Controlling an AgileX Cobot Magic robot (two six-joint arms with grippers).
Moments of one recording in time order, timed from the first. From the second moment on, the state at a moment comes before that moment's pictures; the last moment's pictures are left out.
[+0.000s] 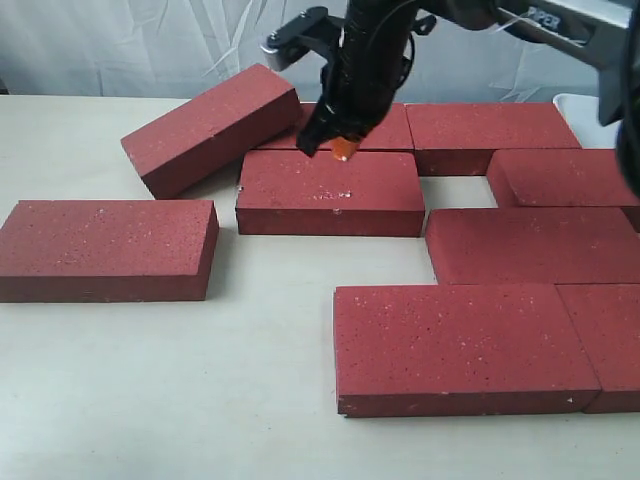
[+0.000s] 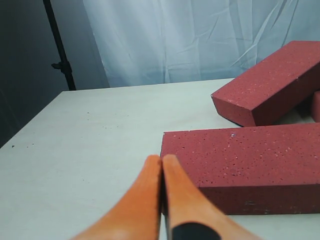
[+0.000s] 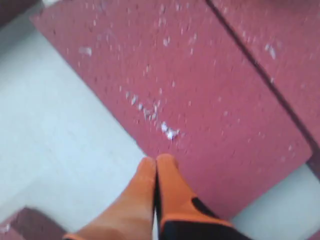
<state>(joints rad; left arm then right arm) 0.07 0.00 0.00 0.07 0.23 0.01 0.52 2.20 -2.00 0.05 1.21 -0.41</state>
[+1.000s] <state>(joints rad) 0.07 0.00 0.00 0.07 0.23 0.01 0.52 2.05 -1.39 0.01 0.77 -0.80</state>
